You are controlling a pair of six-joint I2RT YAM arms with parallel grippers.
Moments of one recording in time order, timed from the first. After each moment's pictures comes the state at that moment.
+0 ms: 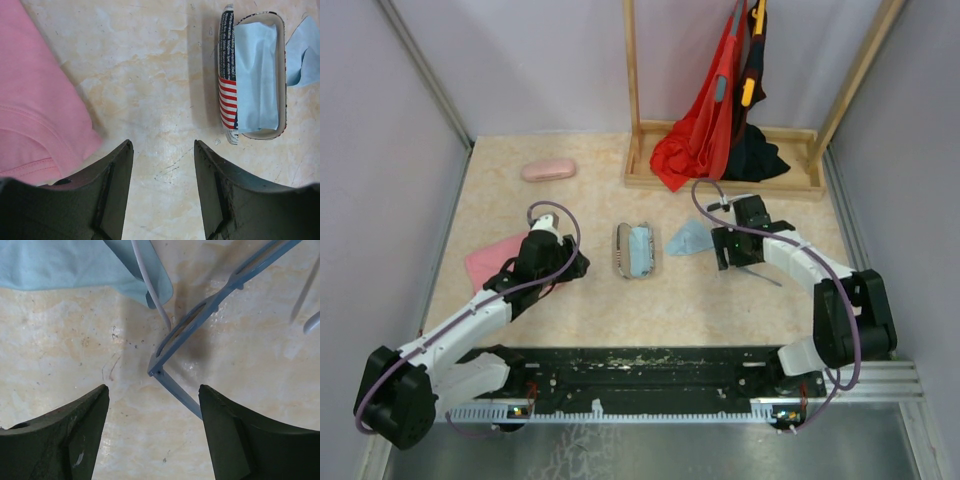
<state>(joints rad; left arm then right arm) -0.51 1.01 0.53 -0.15 -0.15 -0.57 0.27 1.41 0.85 -0.51 0.01 0.05</state>
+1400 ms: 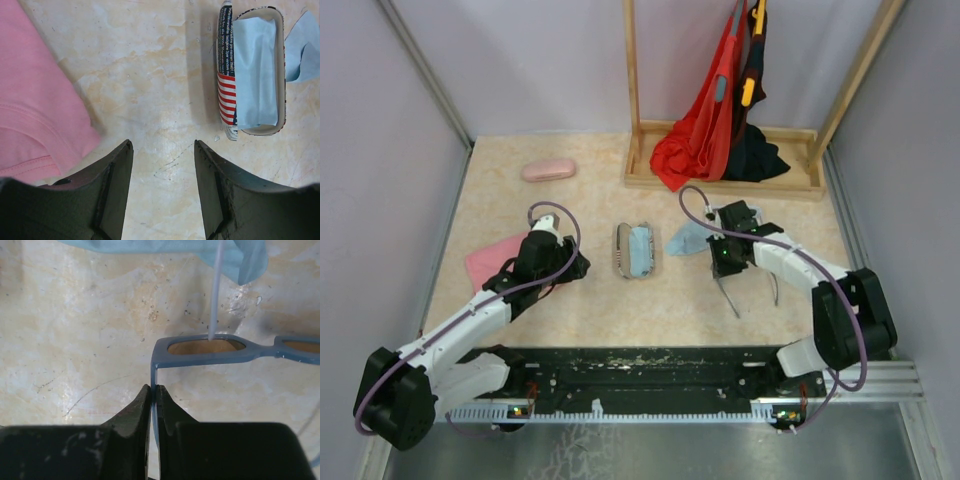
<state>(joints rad) -0.51 1.01 0.53 -0.16 -0.14 -0.57 0.38 1.45 0.85 -0.57 -0.11 0.14</state>
